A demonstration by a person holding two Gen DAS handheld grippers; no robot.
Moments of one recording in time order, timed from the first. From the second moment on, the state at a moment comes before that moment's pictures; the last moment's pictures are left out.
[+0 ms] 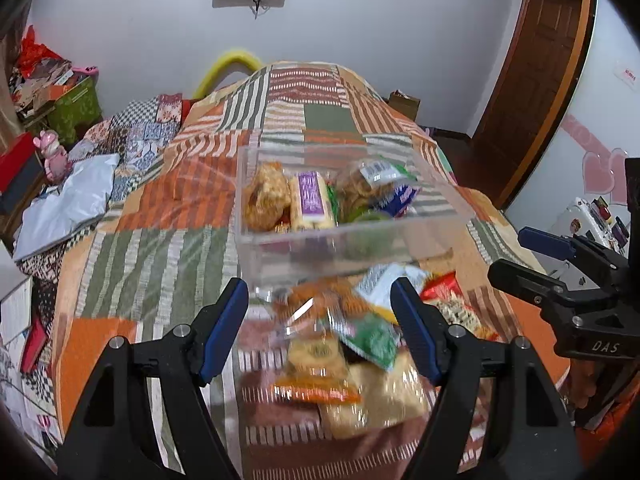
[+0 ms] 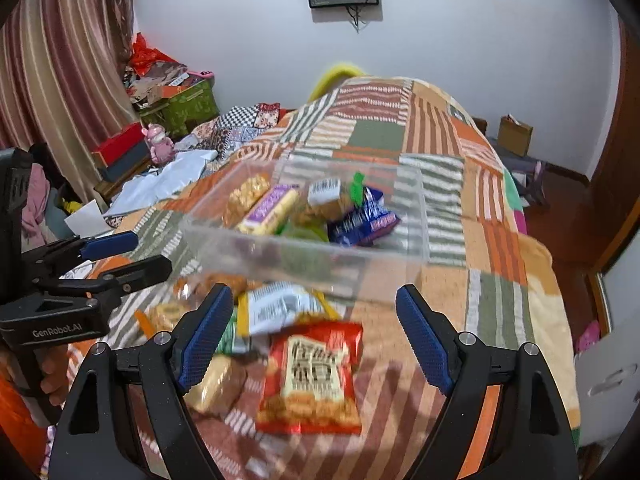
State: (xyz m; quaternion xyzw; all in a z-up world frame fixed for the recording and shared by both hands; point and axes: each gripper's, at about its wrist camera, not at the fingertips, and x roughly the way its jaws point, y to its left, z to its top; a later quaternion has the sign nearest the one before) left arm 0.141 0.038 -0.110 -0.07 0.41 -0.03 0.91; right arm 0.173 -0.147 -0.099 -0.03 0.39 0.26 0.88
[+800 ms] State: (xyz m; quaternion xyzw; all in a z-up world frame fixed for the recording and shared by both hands) left arm 0.107 -0.005 -0.176 -0.09 0.48 -0.06 0.87; right arm 0.155 -0.167 -0.167 -0.02 0.47 0.23 0.85
